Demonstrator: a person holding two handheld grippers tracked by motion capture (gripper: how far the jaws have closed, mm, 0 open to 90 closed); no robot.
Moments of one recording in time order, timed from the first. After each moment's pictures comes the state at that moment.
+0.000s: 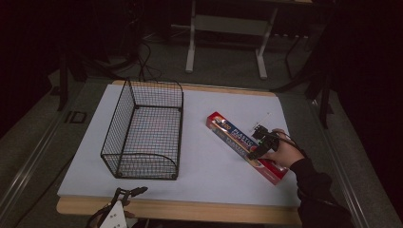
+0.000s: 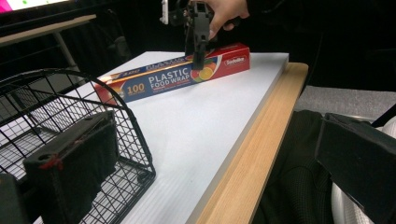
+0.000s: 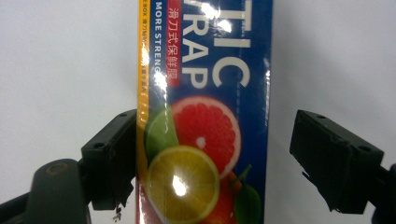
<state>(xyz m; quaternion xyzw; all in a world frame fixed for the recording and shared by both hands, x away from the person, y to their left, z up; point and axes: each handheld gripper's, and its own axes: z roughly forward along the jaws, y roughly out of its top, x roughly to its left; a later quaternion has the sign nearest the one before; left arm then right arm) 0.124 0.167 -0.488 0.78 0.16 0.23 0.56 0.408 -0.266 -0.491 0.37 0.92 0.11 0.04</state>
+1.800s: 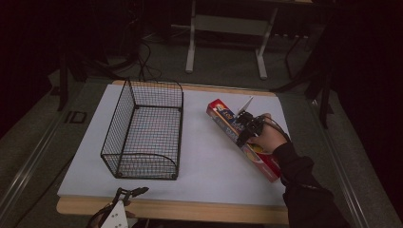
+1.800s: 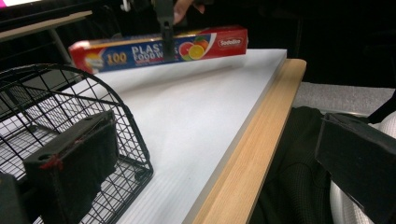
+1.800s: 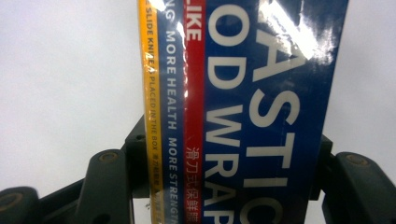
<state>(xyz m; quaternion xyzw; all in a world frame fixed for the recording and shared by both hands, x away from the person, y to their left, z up) 0.126 0.166 -0.489 0.78 0.16 0.22 0.56 0.434 -0.206 -0.451 0.41 0.91 0.06 0.03</state>
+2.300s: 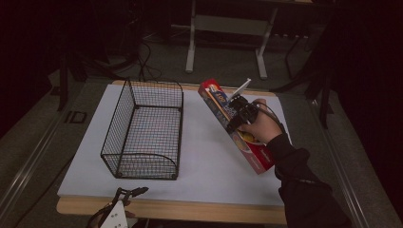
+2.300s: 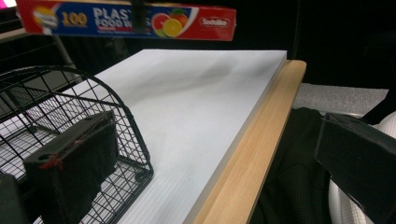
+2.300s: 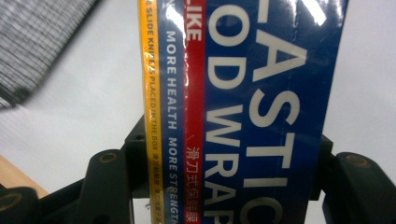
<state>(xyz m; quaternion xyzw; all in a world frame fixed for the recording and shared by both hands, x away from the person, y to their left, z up) 0.125 0.166 -0.489 0.78 0.16 0.22 0.56 0.427 -0.168 -0.386 0.44 0.89 0.12 0.05</state>
